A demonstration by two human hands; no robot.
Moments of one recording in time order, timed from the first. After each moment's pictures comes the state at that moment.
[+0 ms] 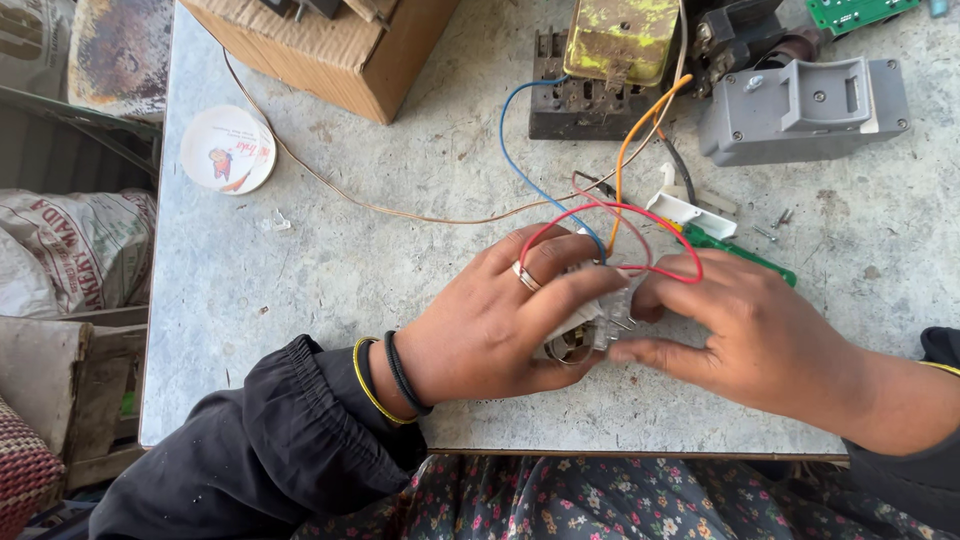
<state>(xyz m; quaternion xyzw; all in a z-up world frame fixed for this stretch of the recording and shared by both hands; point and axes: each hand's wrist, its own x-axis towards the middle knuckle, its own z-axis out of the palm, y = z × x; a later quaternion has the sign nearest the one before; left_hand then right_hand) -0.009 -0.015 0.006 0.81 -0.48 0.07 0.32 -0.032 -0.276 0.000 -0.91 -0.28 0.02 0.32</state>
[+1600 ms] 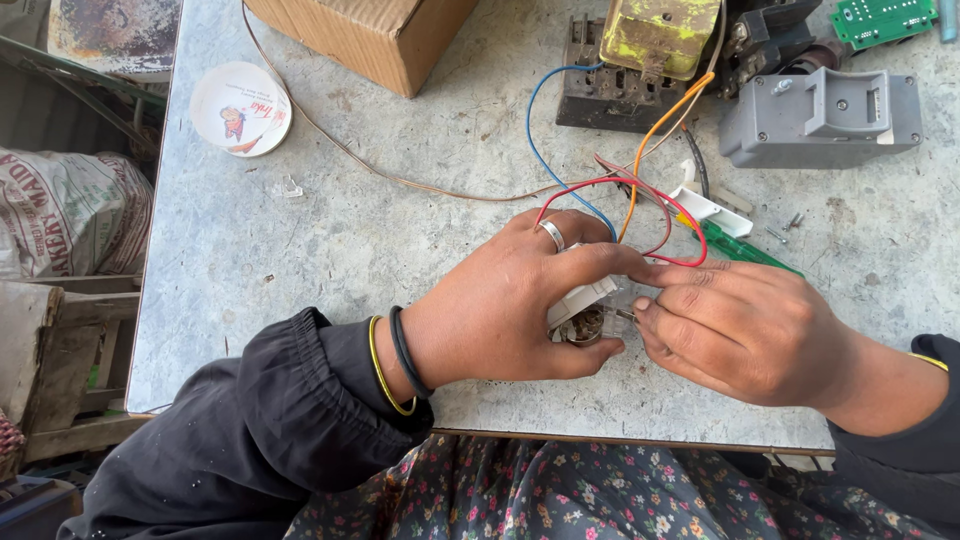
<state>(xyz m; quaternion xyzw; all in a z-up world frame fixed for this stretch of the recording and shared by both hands) -0.004 -0.013 0.016 0.78 -0.45 -0.02 0.44 -0.026 -0.279 -0.003 -0.80 -0.53 -0.19 0.20</state>
